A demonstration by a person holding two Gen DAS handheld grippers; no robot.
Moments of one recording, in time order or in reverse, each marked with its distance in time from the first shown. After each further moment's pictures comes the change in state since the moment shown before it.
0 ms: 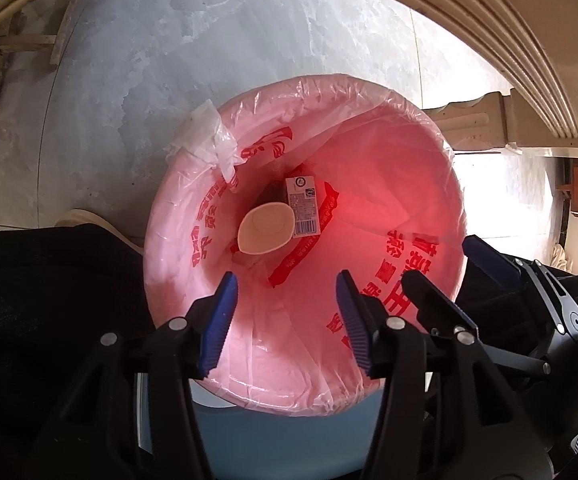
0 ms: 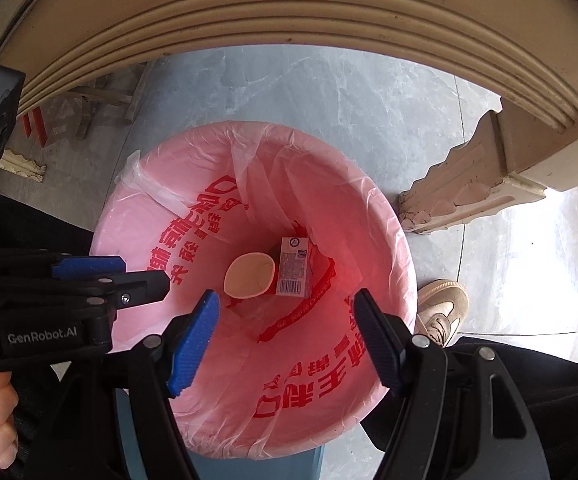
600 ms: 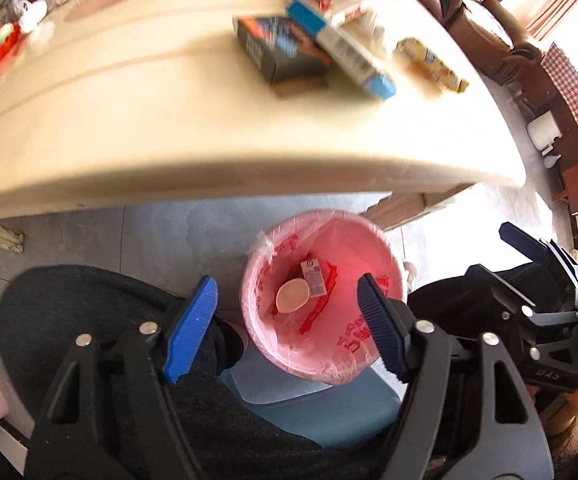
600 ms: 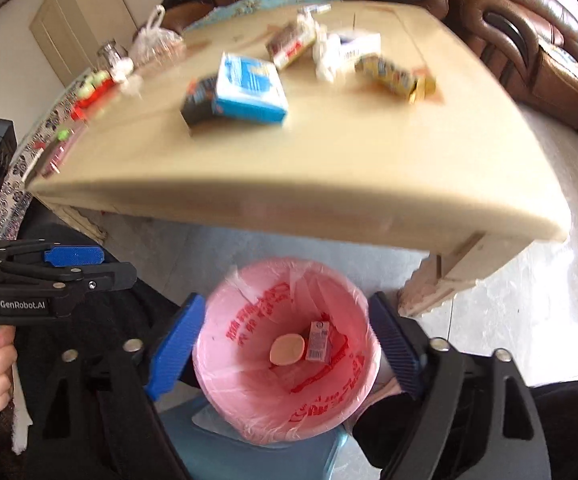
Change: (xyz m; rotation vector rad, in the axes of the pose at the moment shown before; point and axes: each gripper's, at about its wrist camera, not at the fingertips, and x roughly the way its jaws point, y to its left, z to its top) left arm -0.222 -0.023 -0.054 0.136 -0.403 0.100; right arm -0.214 -0.007 -0.005 -0.049 -0.444 0.131
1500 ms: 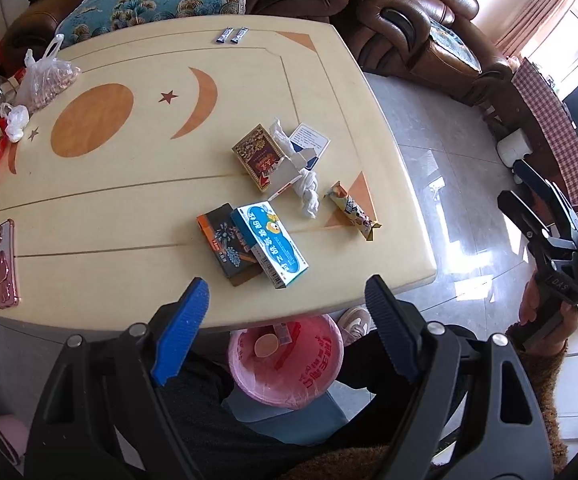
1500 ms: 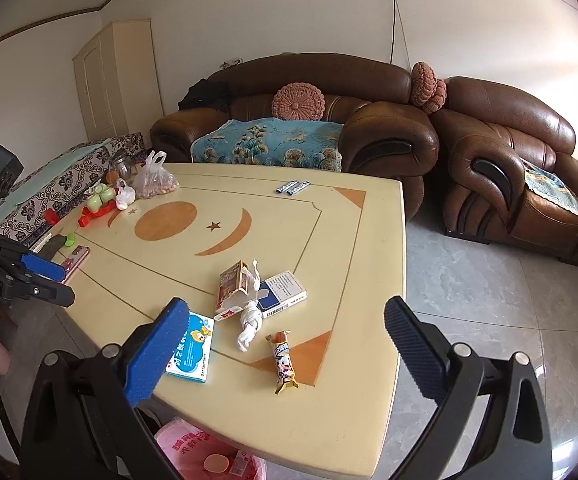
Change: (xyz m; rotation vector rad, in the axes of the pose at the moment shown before) left arm -0.126 -0.057 0.157 0.055 -0.015 -0.068; right arm -0.115 -0.077 0.203 -0.169 -0.278 -0.030
